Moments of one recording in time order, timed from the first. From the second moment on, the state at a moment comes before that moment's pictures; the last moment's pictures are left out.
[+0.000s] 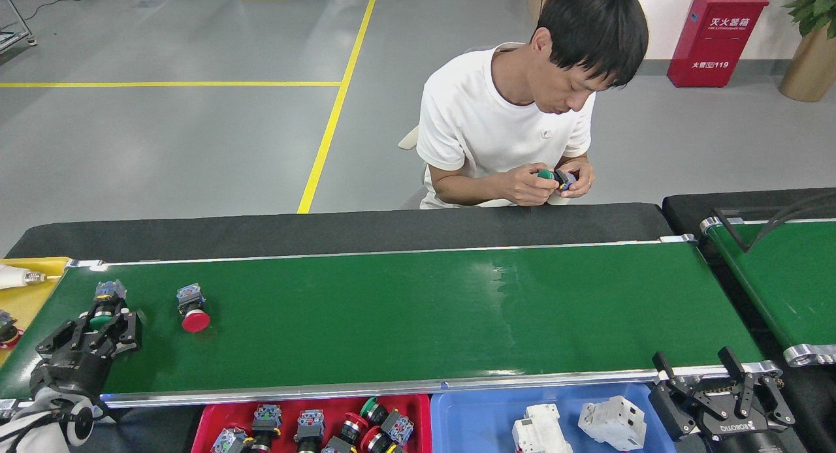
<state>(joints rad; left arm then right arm) -0.15 0.39 0.20 -1.03 -1.46 -0.38 0.26 0.25 -0.23 -0.15 -1.75 1.14 -0.08 -0.02</state>
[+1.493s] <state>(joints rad) 0.42 0.14 0.13 -1.76 -1.56 -0.40 0.25 0.25 -0.21 -0.19 -1.74 1.11 -0.07 -0.03</state>
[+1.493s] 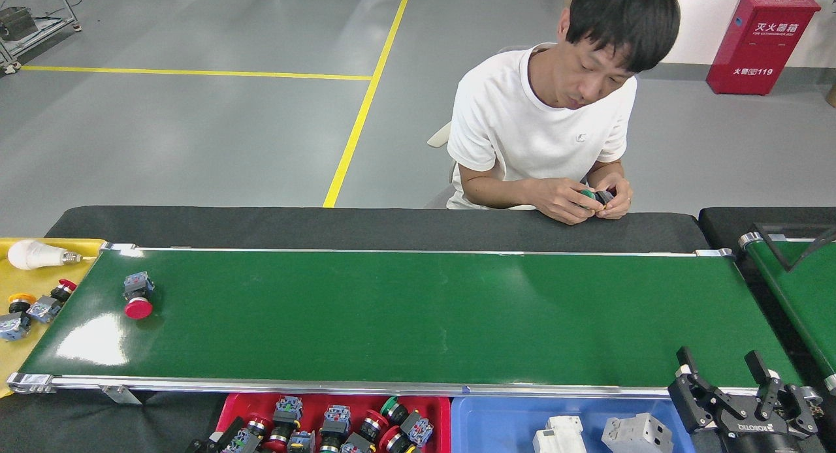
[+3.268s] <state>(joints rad) 0.27 0.05 0.41 -1.65 -1.37 -0.36 0.15 0.25 -0.19 -0.18 -1.74 1.12 -0.16 -0.01</state>
